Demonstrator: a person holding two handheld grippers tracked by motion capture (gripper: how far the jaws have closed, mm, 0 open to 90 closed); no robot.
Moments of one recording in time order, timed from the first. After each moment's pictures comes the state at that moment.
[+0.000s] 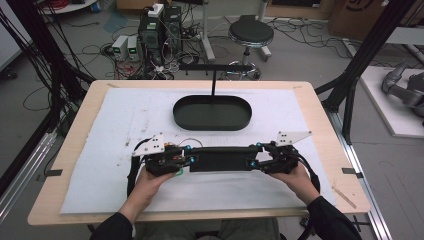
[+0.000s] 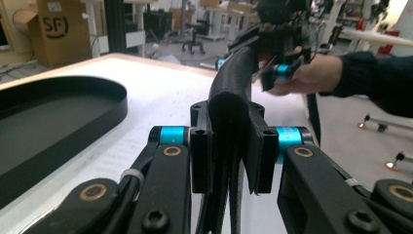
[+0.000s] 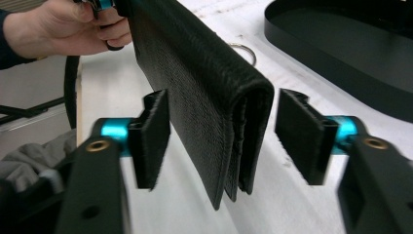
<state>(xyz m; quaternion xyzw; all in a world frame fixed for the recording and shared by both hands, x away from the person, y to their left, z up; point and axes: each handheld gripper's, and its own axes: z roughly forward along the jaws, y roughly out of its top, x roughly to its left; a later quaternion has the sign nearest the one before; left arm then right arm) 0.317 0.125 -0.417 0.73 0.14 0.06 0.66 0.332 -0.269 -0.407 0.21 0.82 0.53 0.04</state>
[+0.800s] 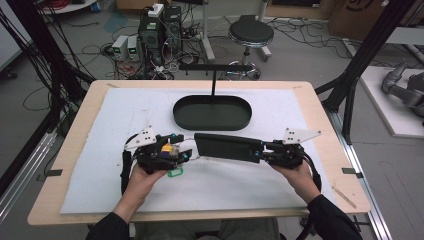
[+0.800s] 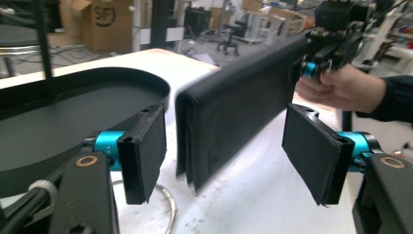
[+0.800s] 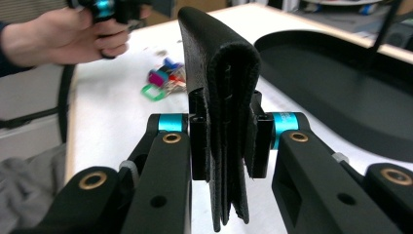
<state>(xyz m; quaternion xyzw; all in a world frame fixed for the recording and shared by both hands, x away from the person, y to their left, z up) 0.316 0.145 -0.401 0.73 0.23 0.11 0.64 0.331 -0.279 -0.393 0.20 0.80 0.56 0.09</state>
